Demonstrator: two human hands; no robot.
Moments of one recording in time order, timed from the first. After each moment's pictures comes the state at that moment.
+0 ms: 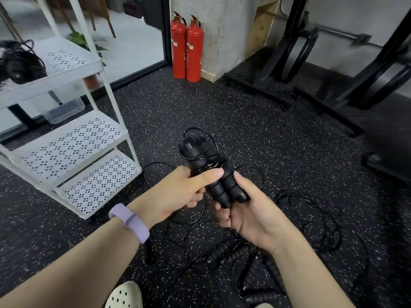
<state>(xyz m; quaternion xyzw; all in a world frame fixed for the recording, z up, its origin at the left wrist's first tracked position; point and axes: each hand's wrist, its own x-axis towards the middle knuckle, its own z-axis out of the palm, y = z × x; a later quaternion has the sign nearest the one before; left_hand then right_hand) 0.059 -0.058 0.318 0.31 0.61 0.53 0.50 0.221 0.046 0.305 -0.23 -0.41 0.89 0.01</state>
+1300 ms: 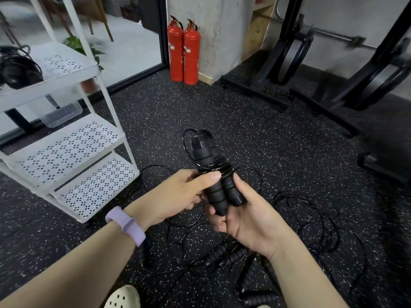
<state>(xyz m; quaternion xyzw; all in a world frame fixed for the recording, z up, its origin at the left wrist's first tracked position) 0.062 -0.058 0.323 0.36 0.60 0.50 0.51 0.226 0.046 0.305 -0.18 -0.37 0.91 0.00</state>
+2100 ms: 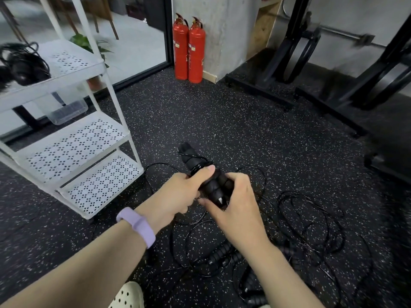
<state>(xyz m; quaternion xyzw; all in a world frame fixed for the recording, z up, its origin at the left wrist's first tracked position) 0.060 -0.054 0.308 0.19 0.76 0.43 0.45 0.205 0.020 0.282 -0.35 -0.84 0.35 0.21</state>
